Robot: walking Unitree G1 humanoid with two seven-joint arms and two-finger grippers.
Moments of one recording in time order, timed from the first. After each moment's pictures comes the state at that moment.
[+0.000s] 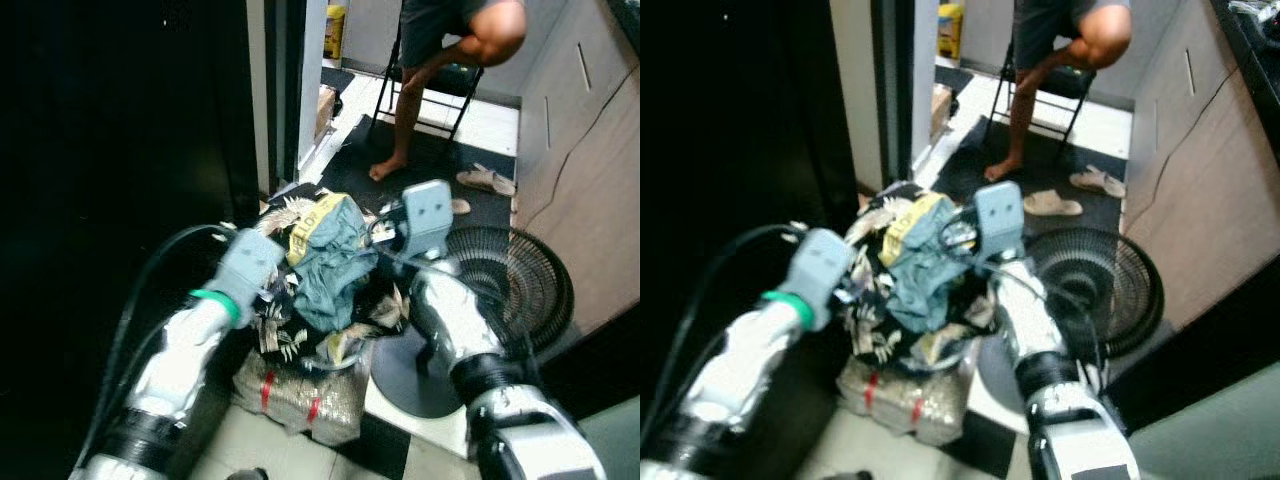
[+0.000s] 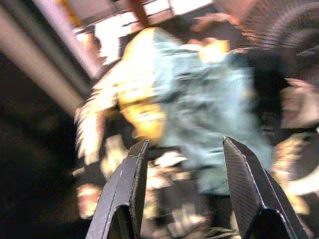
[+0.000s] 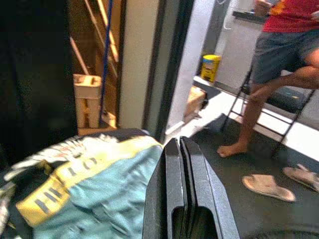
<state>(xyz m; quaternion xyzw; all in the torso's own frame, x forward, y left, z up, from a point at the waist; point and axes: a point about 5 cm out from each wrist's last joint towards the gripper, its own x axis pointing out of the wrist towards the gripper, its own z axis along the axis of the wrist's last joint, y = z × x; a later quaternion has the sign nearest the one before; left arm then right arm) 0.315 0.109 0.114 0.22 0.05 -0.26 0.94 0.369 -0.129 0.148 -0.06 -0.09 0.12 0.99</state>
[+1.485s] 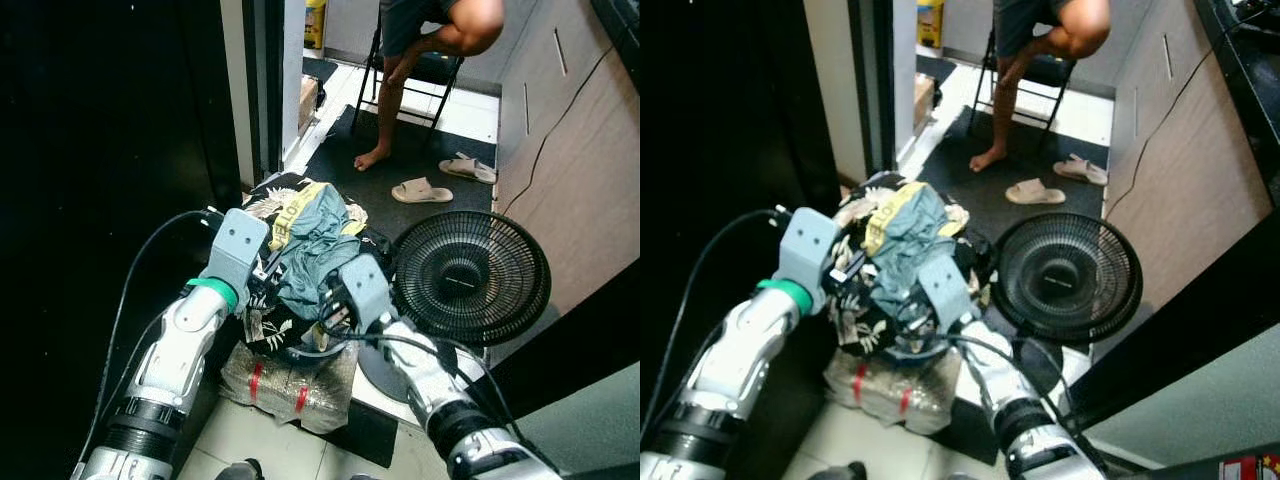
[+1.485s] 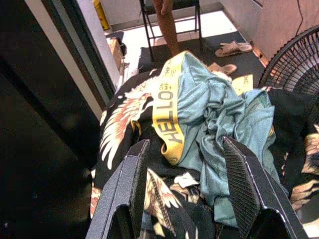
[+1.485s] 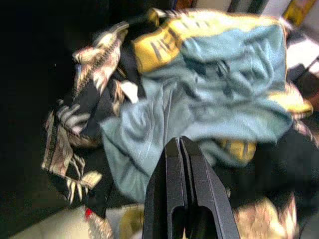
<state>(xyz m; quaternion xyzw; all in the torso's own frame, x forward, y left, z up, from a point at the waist) 0.324 0.132 0.134 0.13 0.02 -0.17 0.98 0.322 -0.086 0.057 -0.07 0.06 0.23 0.97</state>
